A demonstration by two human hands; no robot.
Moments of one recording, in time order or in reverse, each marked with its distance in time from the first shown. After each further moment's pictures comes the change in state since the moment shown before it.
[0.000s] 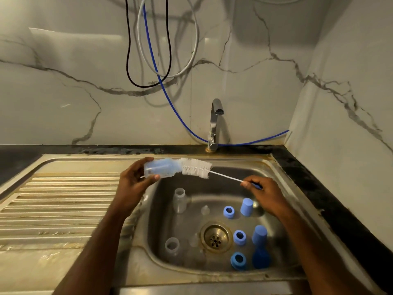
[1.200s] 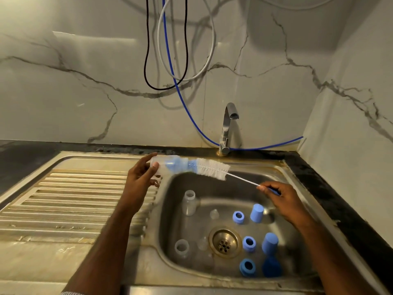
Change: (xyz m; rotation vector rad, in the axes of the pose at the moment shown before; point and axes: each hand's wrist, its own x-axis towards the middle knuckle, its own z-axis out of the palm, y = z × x) left_hand 0.007 0.007 -0.009 -0.110 0.124 -0.133; right_hand -0.002 0.001 -0.004 0.141 0.060 0.064
